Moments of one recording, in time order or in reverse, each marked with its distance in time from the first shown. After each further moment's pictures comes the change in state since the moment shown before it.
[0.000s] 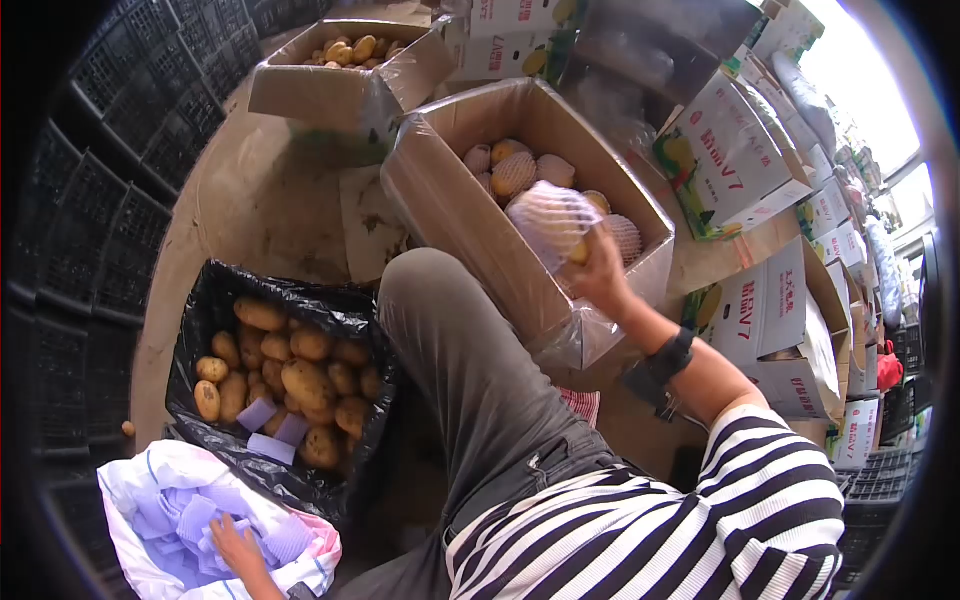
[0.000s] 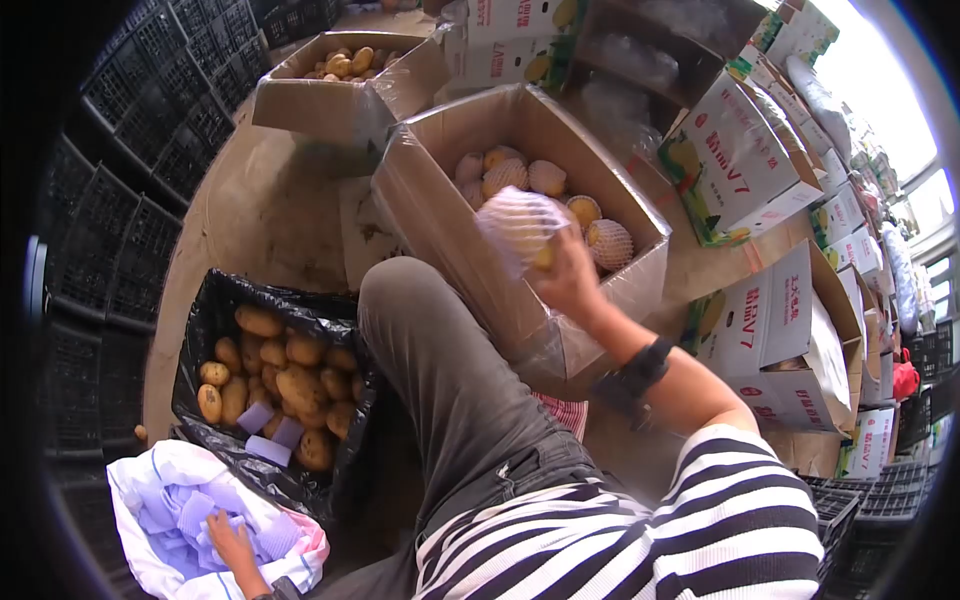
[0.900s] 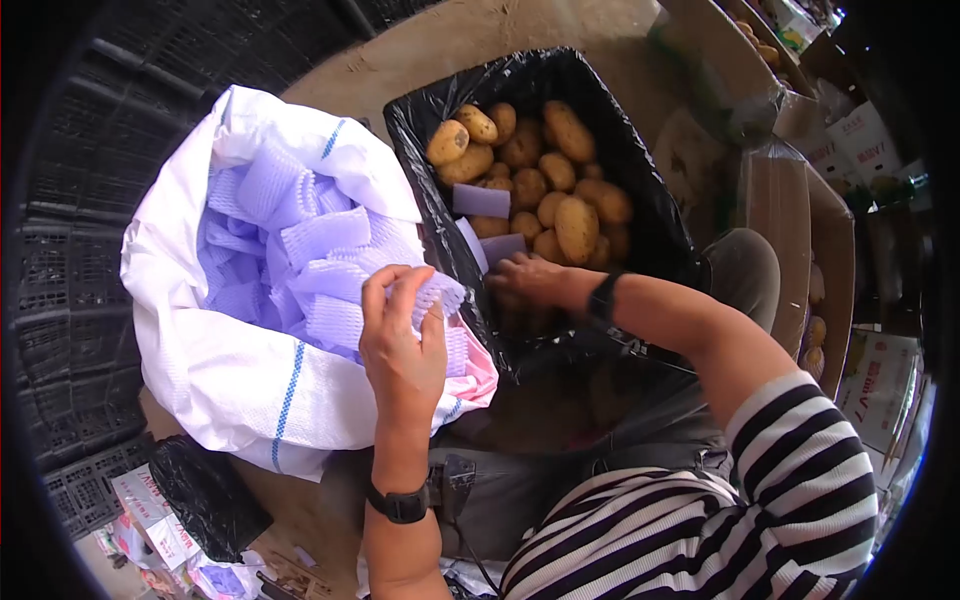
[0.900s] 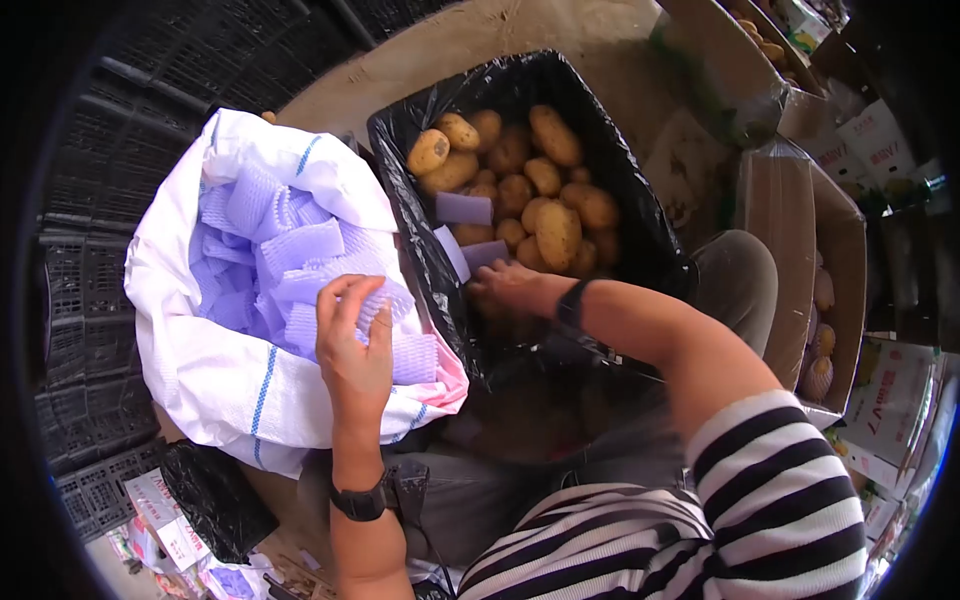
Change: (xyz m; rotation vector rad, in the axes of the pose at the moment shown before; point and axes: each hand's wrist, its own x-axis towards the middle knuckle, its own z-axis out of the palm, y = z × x) left_hand -0.021 0.083 -0.064 -0.876 0.442 -0.135; right_hand -0.110 -0.188 0.417 -0.280 -1.443 -1.124
